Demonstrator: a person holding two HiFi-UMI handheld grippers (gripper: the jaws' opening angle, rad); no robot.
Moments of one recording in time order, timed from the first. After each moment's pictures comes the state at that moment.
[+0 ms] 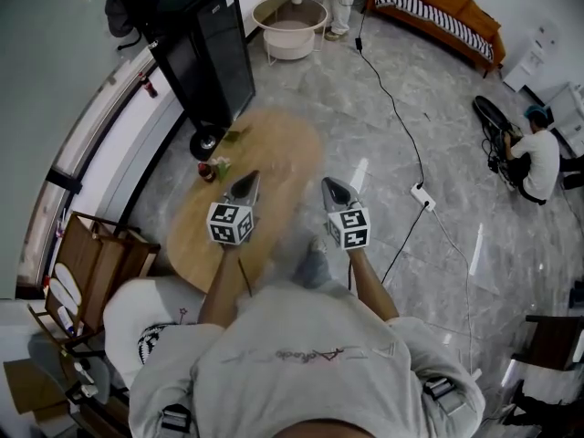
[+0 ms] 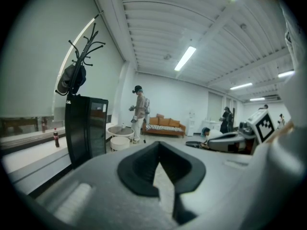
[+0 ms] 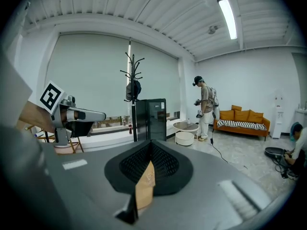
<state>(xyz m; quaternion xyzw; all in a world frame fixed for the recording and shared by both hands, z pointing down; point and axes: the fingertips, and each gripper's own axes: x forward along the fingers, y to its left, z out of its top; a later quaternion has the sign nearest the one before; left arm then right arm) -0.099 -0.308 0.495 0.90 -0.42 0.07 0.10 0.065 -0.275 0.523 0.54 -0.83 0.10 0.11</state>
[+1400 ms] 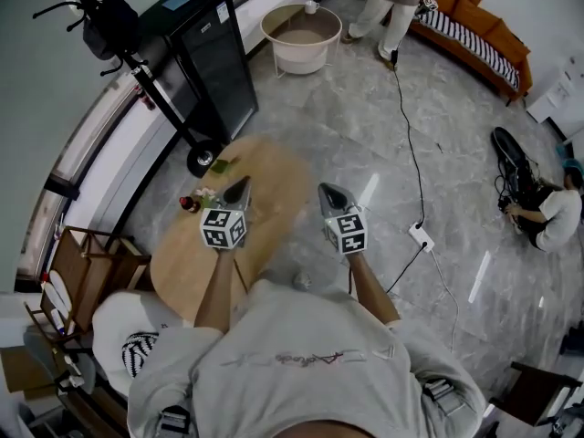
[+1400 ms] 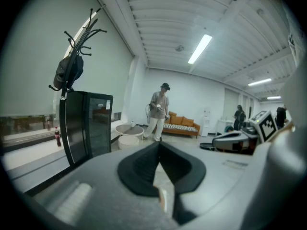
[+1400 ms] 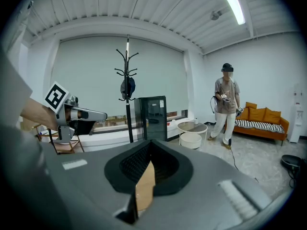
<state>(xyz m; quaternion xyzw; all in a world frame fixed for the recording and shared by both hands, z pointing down) 0.018 -0.524 0.508 0.86 -0.49 0.08 0.12 0.198 -0.505 0.531 0.47 -0.87 0.10 0.12</state>
